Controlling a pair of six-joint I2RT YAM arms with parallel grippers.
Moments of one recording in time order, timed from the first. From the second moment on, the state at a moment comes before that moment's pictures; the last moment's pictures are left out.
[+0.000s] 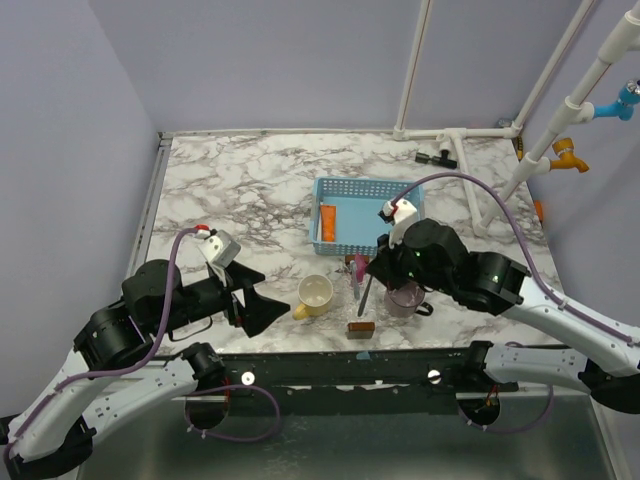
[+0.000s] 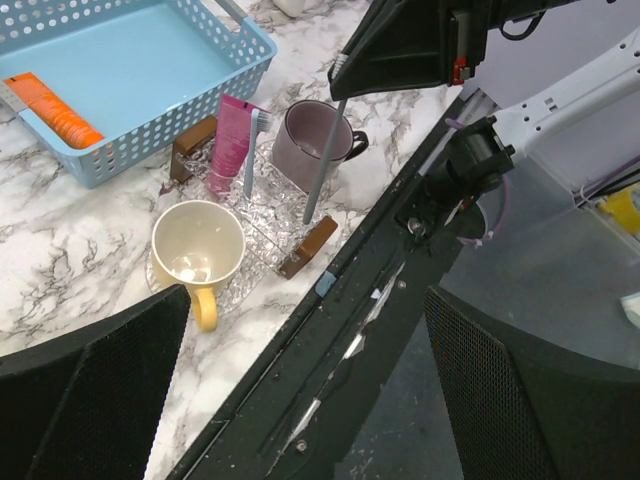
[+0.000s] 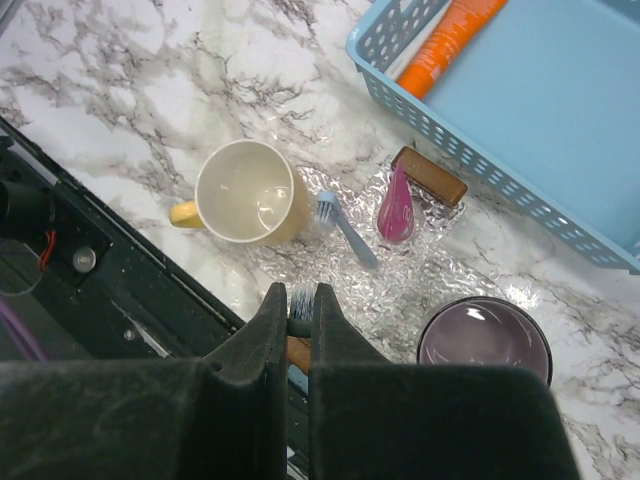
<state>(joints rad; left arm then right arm) -0.90 0.48 1.01 -0.77 0.17 -0.36 1.04 1.01 1.12 -0.70 0.21 0.36</state>
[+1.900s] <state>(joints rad) -0.90 0.47 0.98 -0.76 0.18 -0.36 1.04 1.10 0.94 -0.56 0.25 0.45</state>
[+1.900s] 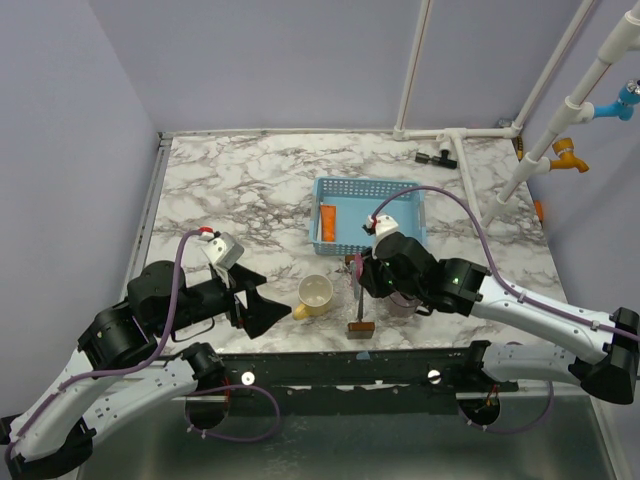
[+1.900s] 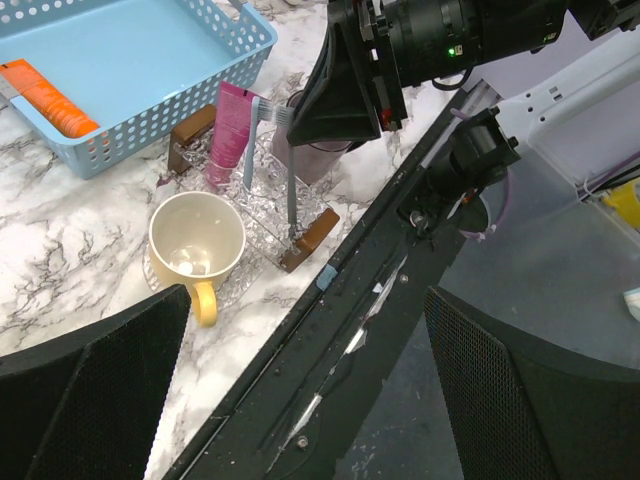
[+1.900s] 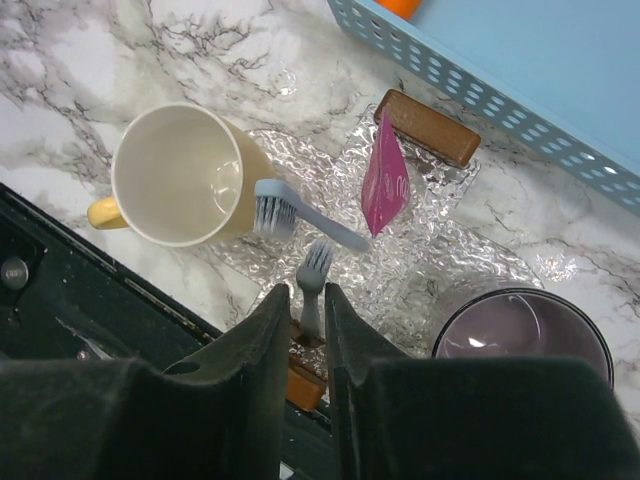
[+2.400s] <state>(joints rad) -0.90 0.47 0.98 -0.76 0.18 -0.36 1.04 1.10 0.94 -0.57 0.28 0.46</state>
